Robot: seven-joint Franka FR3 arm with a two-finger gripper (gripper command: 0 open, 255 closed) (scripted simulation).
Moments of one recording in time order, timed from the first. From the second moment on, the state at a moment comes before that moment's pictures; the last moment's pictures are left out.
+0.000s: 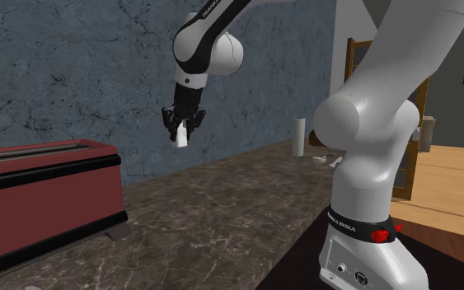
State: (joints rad) arm 0.09 -0.39 0.57 -2.56 0.22 2.56 0.17
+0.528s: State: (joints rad) arm 0.11 -0.45 0.53 -2.50 0.23 2.44 0.15
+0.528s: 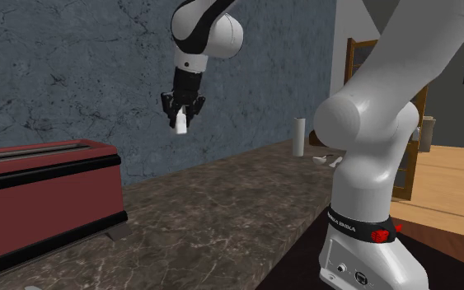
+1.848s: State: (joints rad) arm 0.09 -0.53 0.39 -2.37 0.22 2.21 0.03
